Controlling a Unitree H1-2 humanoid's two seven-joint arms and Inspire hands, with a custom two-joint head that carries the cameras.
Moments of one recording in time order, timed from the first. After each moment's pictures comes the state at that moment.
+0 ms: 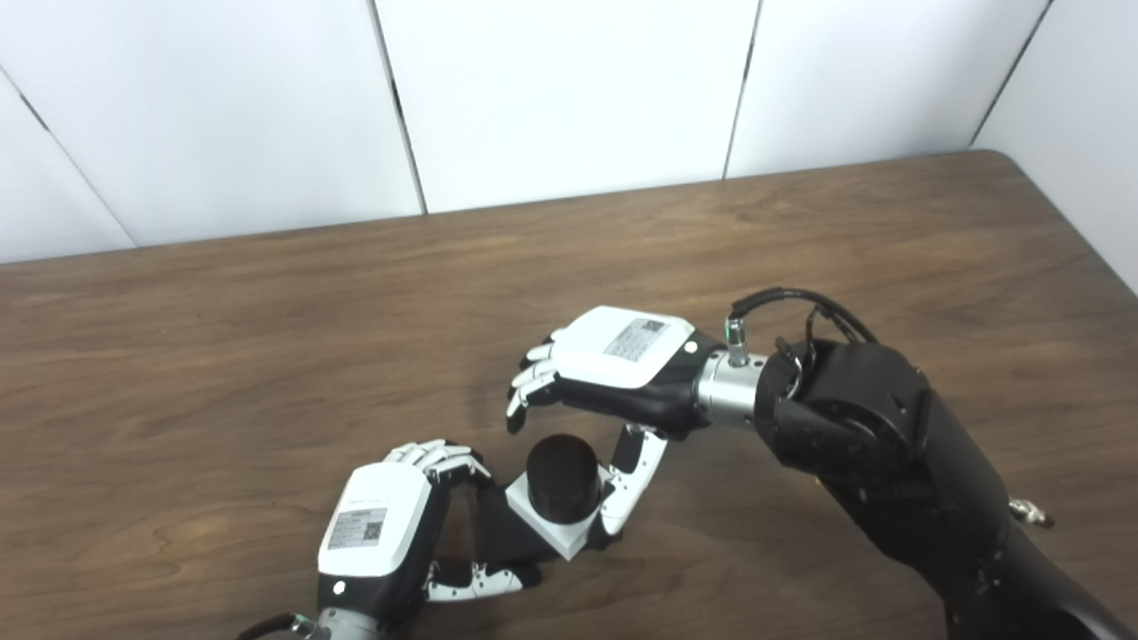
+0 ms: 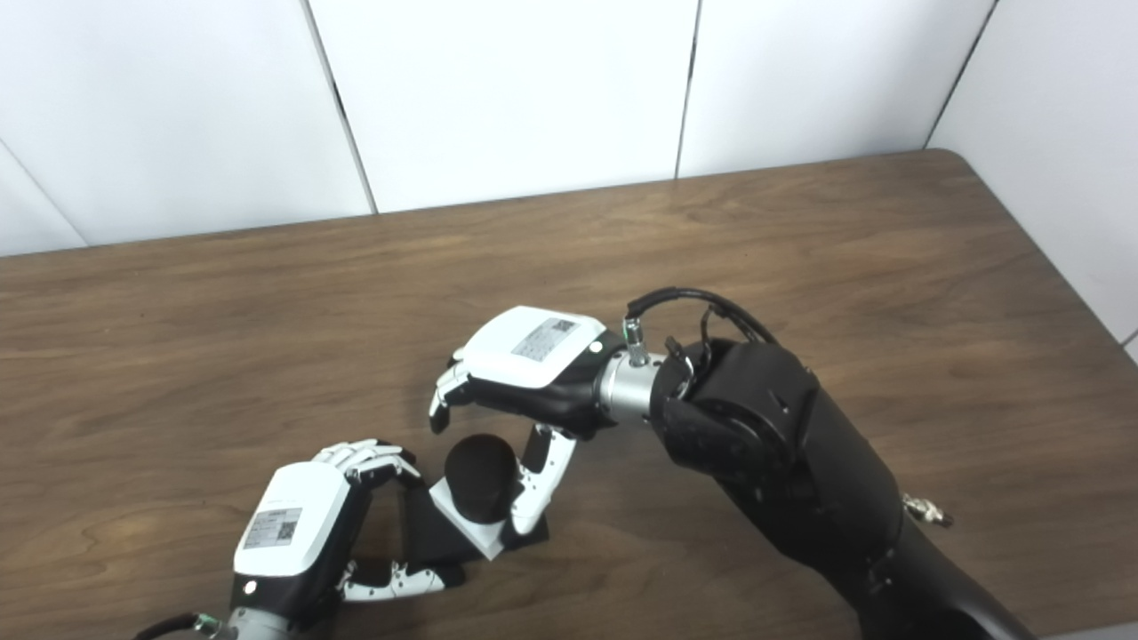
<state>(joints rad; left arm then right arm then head) 0.19 0.22 -0.39 -0.36 1.06 0.07 -0.12 -0.39 -0.35 0.40 -0.65 -0.85 0.18 1.05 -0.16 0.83</state>
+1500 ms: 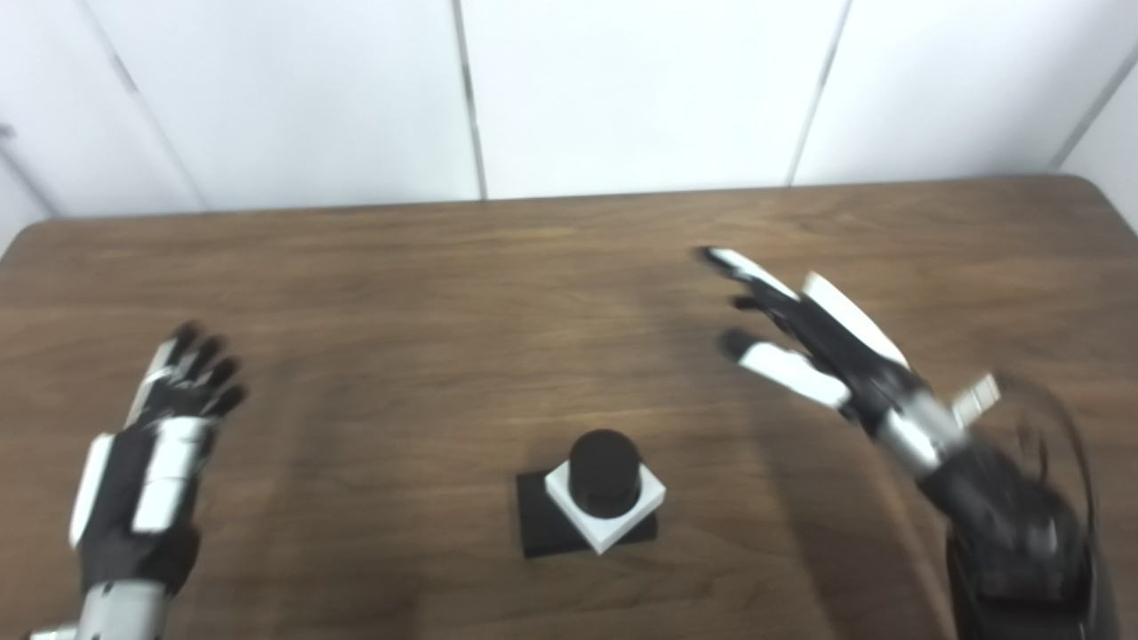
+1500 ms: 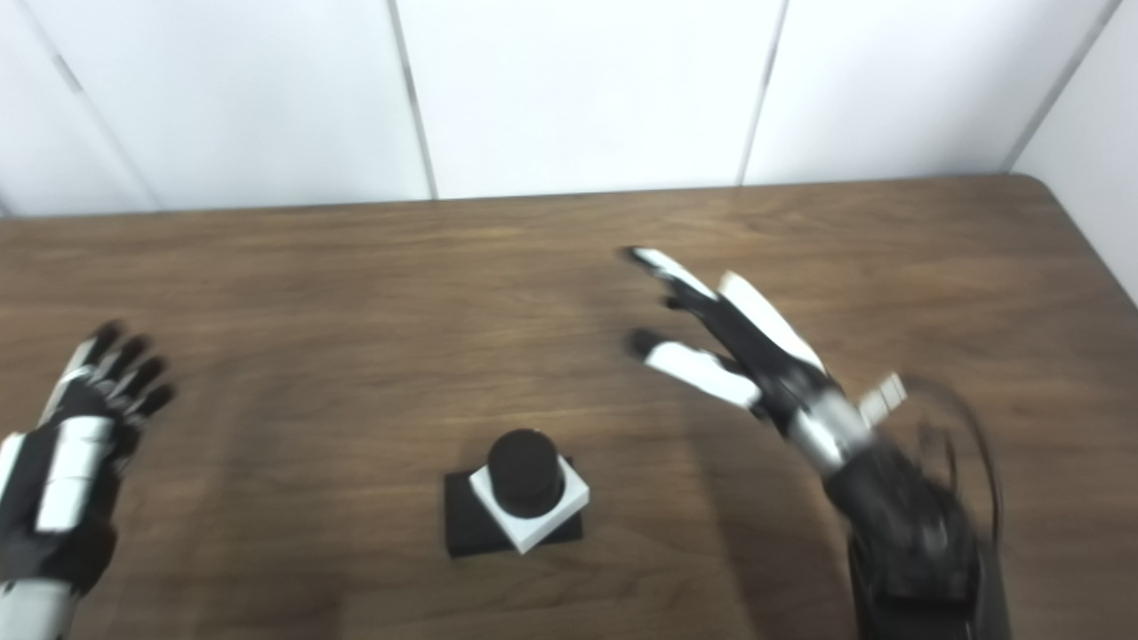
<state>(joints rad) 0.20 0.07 0.39 -0.45 -0.23 0.21 -0.23 0.07 -0.10 -0.16 -0.52 -0.29 0.28 0.50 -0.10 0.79</state>
